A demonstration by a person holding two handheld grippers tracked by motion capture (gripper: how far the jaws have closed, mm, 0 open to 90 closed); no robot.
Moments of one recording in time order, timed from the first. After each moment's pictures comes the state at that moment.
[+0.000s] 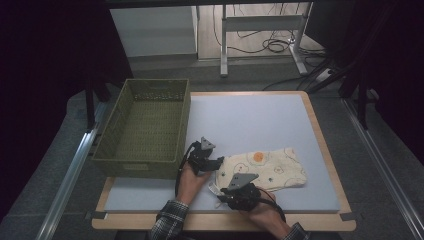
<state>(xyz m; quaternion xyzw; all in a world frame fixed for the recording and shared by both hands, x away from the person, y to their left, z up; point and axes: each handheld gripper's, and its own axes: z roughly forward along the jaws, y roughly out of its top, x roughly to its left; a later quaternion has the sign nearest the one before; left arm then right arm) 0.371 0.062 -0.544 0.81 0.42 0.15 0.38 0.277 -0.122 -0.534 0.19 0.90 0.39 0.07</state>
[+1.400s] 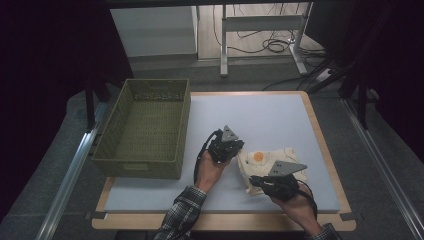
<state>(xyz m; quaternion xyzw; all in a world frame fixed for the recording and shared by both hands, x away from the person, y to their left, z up) 0.384 -0.003 -0.492 0.82 0.31 0.16 0.45 0.287 -0.216 -0.489 0.24 0.86 0.44 0.11</state>
